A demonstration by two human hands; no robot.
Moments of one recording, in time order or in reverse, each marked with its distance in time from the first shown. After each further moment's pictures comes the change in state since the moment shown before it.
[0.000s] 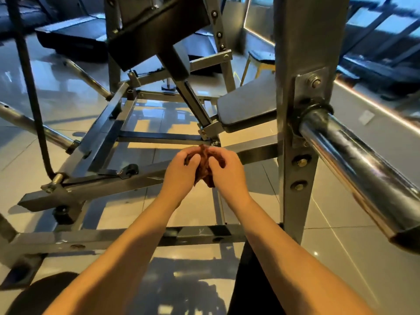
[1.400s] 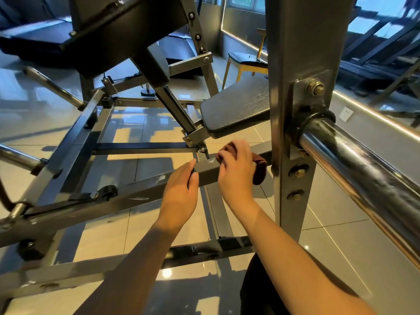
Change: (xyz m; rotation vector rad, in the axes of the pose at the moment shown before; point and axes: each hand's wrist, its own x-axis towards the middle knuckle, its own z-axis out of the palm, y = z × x) left_hand 0.028 -0.043 0.037 0.335 -0.036 0.170; right_hand 0.045 0.041 -0.016 -0.616 0.266 -0.132
